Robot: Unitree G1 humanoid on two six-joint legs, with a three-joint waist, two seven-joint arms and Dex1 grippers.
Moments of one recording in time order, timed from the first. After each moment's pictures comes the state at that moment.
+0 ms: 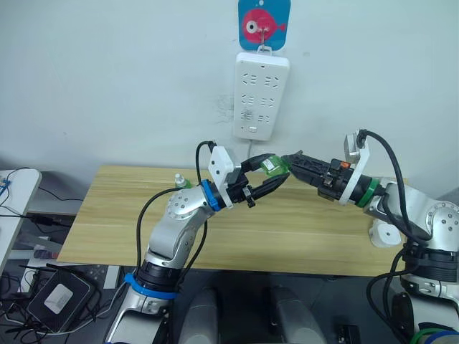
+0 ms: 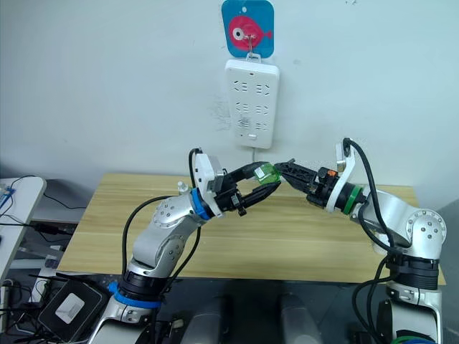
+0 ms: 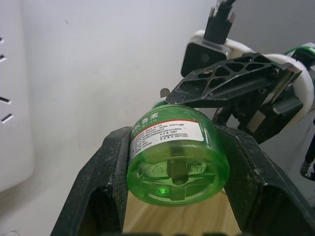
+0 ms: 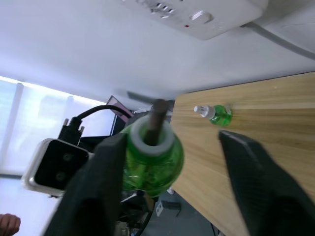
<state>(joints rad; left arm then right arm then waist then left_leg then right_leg) -0.43 0.20 -0.17 -0.15 -0.39 0.22 -0.78 -0.50 -0.46 -0.29 -0.11 1.95 1.19 -0.34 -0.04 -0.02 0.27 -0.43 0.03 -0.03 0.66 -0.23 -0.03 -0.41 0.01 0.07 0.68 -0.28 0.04</state>
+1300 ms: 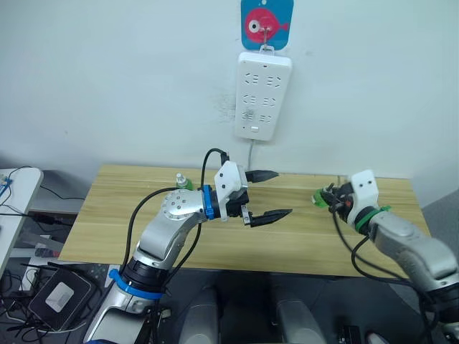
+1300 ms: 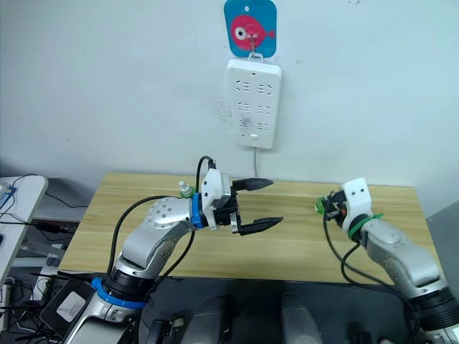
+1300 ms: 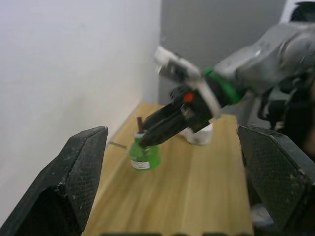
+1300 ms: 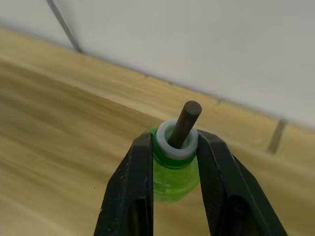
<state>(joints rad) -0.46 0.36 -0.27 -0.17 -0.36 0.26 -0.96 -0.17 -0.72 0.18 -0.08 0.48 0.33 0.14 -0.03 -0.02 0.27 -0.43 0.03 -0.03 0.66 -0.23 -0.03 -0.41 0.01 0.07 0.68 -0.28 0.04</state>
